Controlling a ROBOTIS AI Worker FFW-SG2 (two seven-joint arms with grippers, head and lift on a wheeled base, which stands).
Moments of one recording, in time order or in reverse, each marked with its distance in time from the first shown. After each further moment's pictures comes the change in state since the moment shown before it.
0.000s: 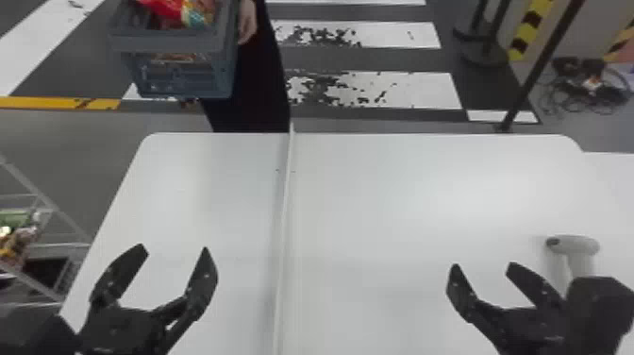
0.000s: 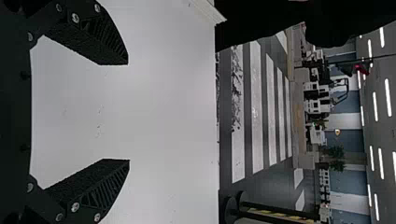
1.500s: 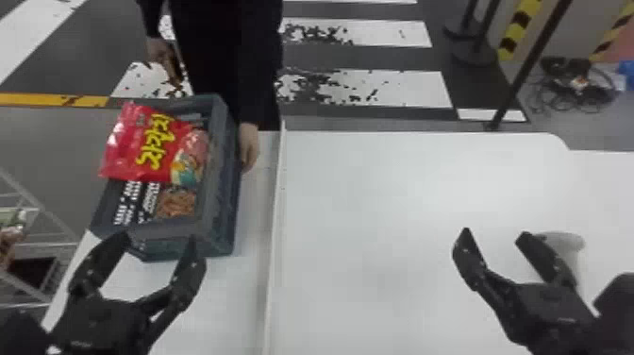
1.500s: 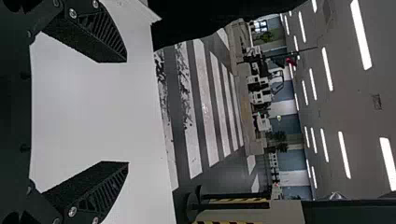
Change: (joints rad) left arm 0.015 0.000 0.009 -0.062 -0.007 -0.002 0.000; right arm 0.011 0.004 -0.011 0.025 -0.082 -0.267 -0.012
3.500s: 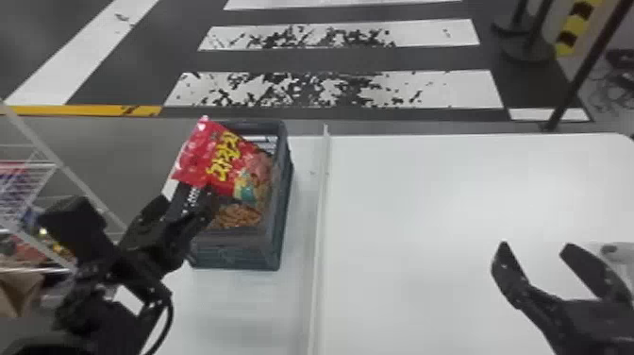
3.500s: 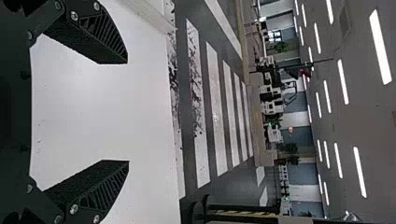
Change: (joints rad) left arm -0.412 -0.075 0.191 0.149 0.315 0.413 0.023; right arm -0.017 -0.035 0.035 -0.004 0.023 0.060 0.002
